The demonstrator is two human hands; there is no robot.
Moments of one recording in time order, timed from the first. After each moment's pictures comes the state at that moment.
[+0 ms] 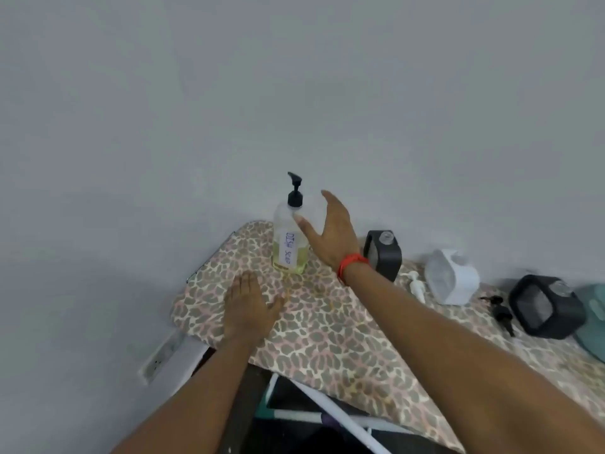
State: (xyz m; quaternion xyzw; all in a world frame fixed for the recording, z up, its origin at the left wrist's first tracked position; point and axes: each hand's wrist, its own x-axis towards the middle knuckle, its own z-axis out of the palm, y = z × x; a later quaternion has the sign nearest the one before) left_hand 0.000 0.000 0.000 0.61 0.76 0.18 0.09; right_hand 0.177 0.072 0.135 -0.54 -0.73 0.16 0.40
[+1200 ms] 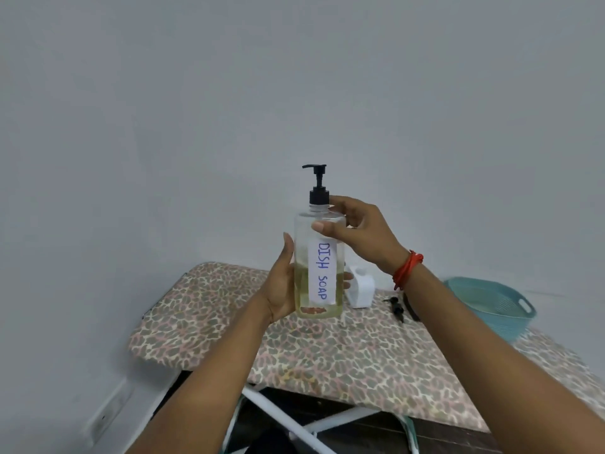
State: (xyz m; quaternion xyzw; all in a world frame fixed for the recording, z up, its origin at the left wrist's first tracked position) left_hand 0.166 -0.103 0.224 0.47 0.24 0.42 0.74; right_hand 0.333 -0.124 0.315 -0.41 -0.73 0.24 0.50
